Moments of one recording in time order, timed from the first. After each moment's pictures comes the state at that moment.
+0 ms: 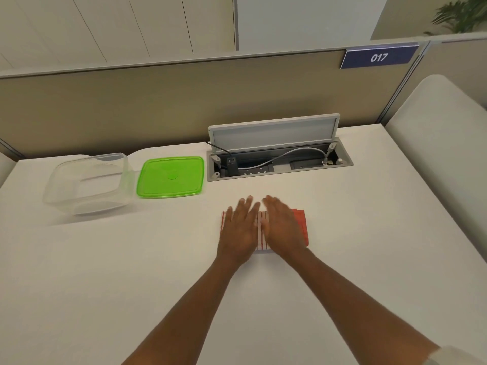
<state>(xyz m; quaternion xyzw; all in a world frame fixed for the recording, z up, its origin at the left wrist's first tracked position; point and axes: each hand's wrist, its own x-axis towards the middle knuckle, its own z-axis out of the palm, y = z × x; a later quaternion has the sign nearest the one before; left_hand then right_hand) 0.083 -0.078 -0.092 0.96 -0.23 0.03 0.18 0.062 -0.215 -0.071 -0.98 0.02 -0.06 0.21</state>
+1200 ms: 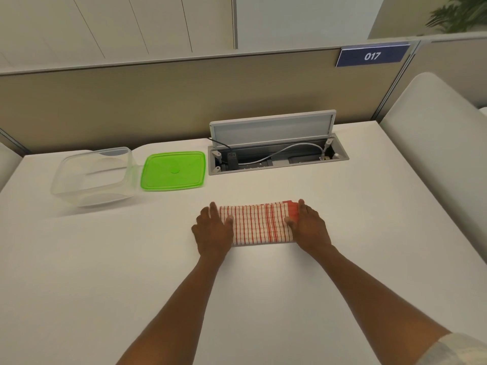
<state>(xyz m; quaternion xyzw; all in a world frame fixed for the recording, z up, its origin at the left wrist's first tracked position) 0.071 -0.034 -0.090 0.98 0.05 -0.02 0.17 0.032 -0.278 -0.093 -0.96 0.16 0.04 0.21</state>
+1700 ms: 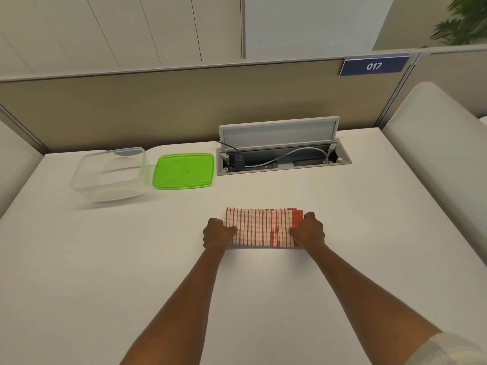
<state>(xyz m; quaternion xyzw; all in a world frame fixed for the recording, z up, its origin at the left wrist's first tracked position) 0.064 -0.024 -0.073 0.88 0.23 -0.17 0.39 0.025 -0.251 -0.075 -0.87 0.34 0.07 0.35</state>
